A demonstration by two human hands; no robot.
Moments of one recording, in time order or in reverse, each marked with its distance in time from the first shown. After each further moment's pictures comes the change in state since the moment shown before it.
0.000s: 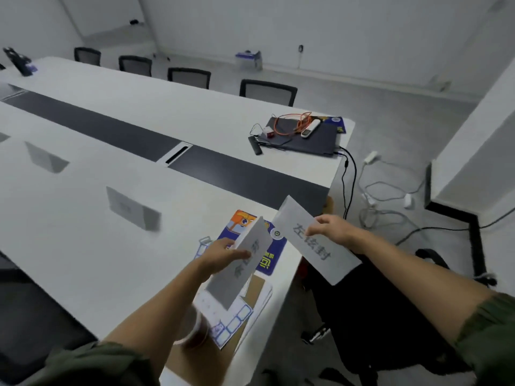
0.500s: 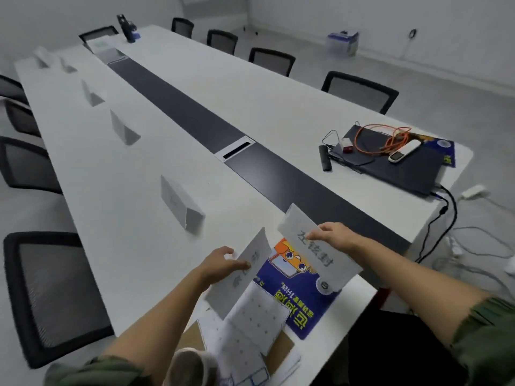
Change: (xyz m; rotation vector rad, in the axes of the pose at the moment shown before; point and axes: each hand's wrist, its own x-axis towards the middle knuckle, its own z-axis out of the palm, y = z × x) left_hand 0.083 -0.033 -0.096 -0.162 0.252 -0.326; right_hand 0.208 -0.105 0.034 -0.130 -0.356 -0.083
